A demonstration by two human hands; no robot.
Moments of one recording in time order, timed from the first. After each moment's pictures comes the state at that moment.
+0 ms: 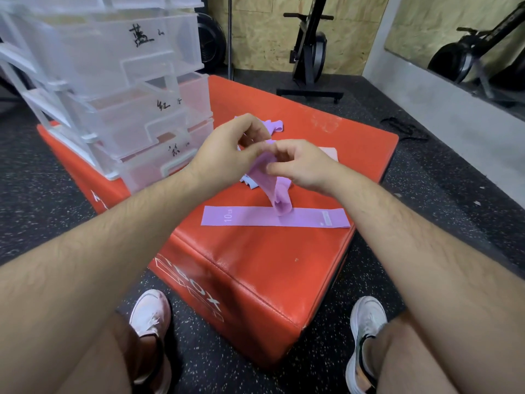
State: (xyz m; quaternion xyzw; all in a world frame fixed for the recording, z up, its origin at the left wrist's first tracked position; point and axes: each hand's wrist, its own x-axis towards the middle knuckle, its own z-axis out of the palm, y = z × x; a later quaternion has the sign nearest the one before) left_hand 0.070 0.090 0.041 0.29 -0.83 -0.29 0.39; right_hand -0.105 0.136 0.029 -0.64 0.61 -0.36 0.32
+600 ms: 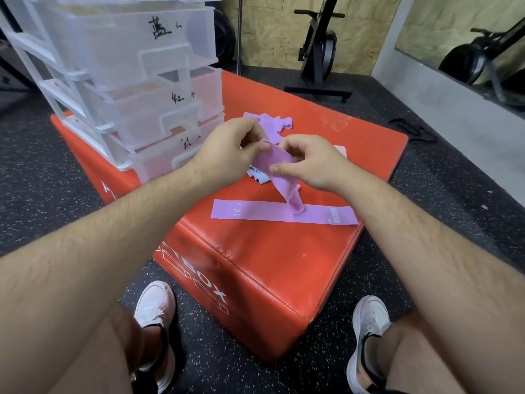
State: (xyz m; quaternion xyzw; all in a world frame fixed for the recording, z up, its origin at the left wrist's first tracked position) left_hand 0.087 0.089 0.040 0.33 -0.84 -0.23 0.36; right_hand -0.102 0.142 0.031 -0.67 0.63 -0.33 0.23
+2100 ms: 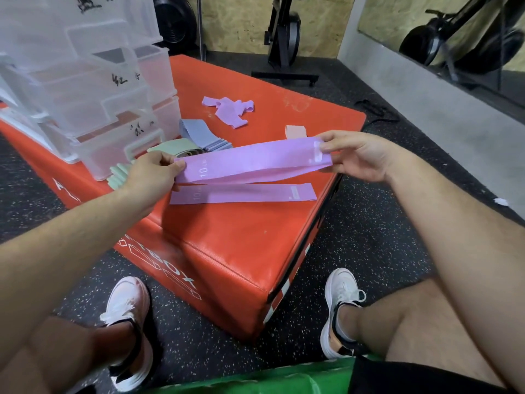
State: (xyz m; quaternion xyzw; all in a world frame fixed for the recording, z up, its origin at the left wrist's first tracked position) left_hand 0.114 0.073 -0.046 0.52 -0.63 -0.43 0.38; right_hand -0.240 0.218 0.026 -0.42 0.59 -0.43 0.54
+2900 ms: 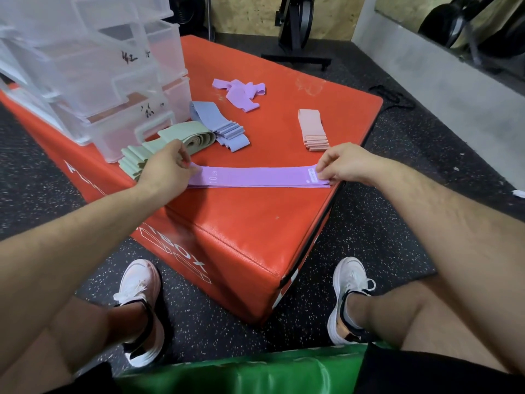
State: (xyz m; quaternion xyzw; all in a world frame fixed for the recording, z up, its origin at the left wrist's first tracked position) left_hand 0.125 0.079 -0.064 0.54 -0.75 -0.25 0.28; right_hand -0.216 0.202 -0.031 -0.47 0.80 -0.22 0.30
